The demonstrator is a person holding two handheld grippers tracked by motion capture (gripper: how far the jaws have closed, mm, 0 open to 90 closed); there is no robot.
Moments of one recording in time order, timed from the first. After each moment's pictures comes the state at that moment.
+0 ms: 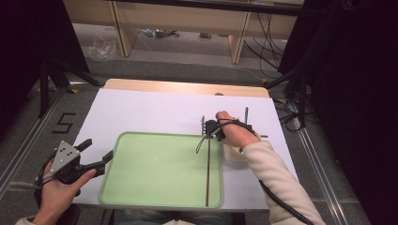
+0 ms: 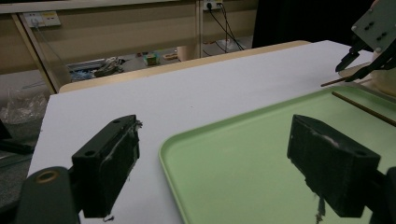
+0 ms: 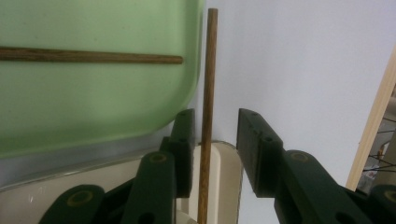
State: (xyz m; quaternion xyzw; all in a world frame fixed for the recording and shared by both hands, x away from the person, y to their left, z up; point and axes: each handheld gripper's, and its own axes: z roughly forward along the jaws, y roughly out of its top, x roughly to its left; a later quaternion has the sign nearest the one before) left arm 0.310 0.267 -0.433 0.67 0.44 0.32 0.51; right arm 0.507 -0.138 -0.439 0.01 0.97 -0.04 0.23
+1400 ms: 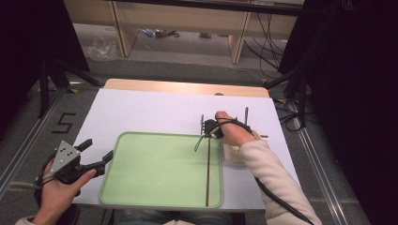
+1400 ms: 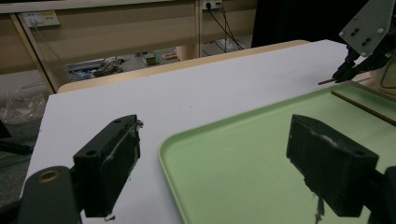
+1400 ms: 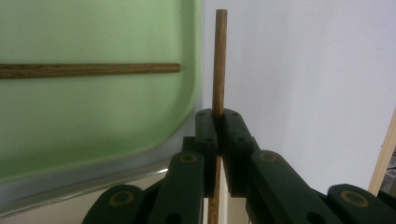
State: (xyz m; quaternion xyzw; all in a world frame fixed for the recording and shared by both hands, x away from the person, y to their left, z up) left arm 0.310 0.267 -0.433 0.67 0.44 0.32 0.51; right arm 0.514 -0.136 -0.450 0.05 0.98 -0.04 0.21
